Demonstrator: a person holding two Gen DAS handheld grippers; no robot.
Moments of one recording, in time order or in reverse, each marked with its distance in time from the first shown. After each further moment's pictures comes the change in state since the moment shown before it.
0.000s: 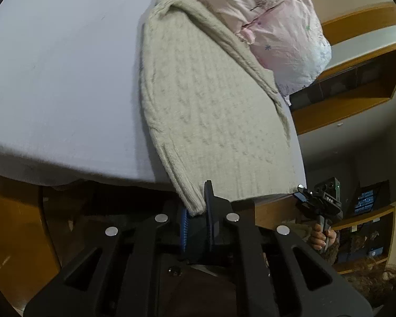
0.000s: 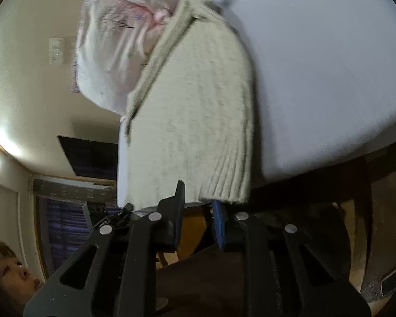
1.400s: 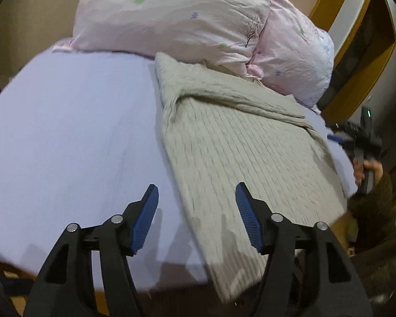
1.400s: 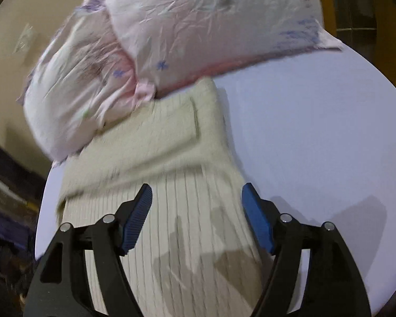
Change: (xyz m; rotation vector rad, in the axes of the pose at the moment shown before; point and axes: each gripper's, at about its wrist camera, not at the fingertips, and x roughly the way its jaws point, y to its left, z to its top) left arm -0.036 -0.016 0.060 0.320 -0.212 0.291; right arm 0.041 0.086 0.146 -0.285 -0.290 -0.473
